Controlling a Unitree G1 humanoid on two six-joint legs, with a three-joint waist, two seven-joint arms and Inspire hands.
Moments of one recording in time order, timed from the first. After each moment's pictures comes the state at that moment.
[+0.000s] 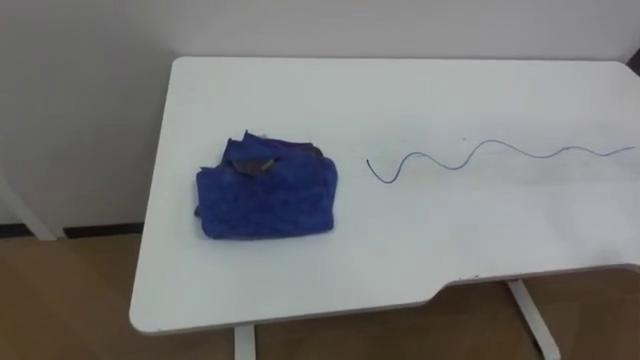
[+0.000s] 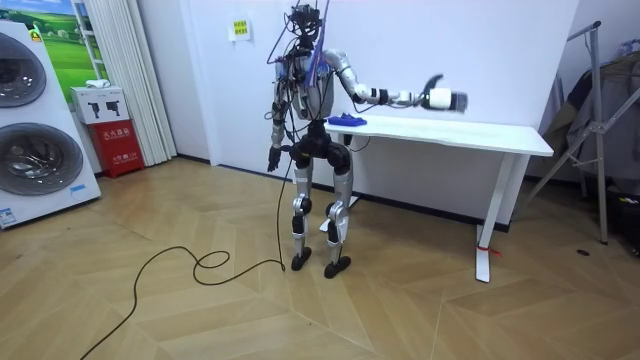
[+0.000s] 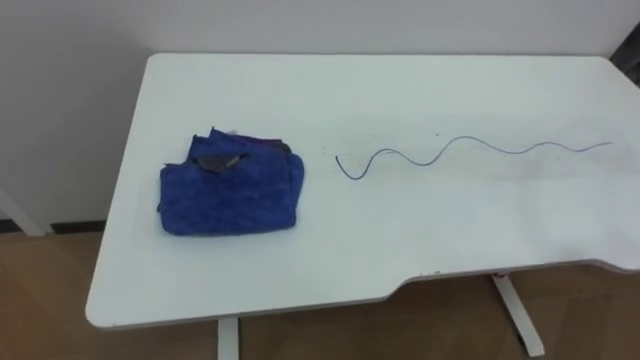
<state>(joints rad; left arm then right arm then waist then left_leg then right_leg) 0.20 0.30 0.36 1.06 0.27 0.14 0.09 -0.02 -0.58 -0.52 0.42 0.02 0.14 -0.27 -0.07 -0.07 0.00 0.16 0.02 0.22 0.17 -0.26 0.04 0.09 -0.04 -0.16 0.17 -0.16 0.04</state>
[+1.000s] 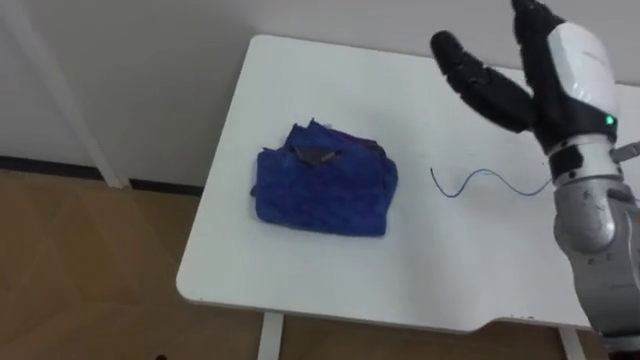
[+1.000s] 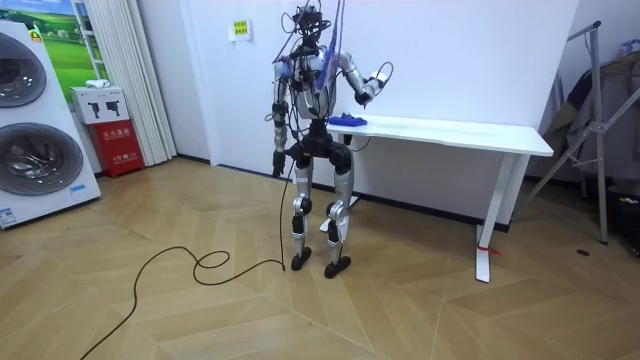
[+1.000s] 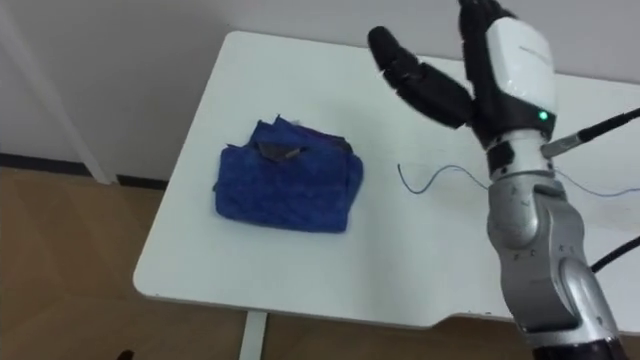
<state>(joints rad) 0.13 0.26 0.07 1.03 0.23 0.14 0.09 -0.14 -0.48 0.10 -0.13 -0.64 0.12 -0.10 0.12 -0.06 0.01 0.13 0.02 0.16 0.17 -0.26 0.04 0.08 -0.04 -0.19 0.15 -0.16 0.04</state>
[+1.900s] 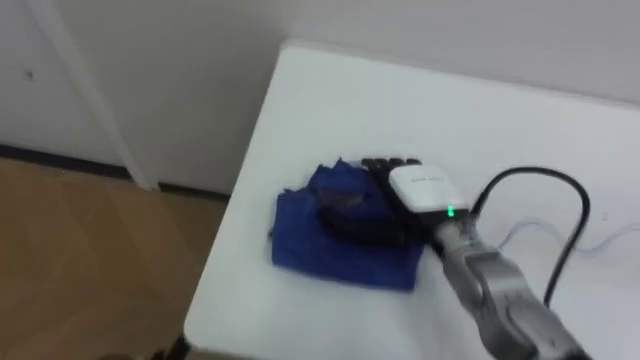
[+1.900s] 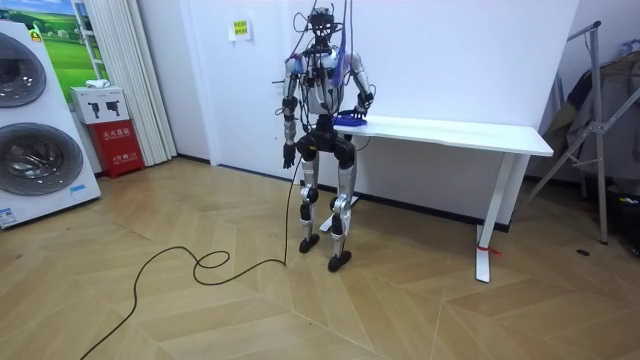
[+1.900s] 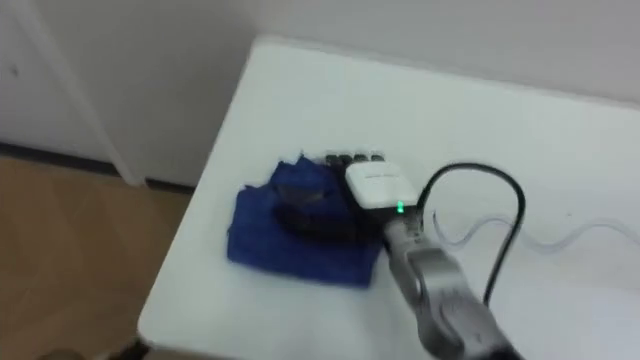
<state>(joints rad) 0.03 0.27 -0.07 1.07 0.23 0.09 0.06 -0.14 -0.37 0.45 0.17 -1.02 0.14 0.02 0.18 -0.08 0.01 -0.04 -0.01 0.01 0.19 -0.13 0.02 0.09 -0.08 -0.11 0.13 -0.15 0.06</state>
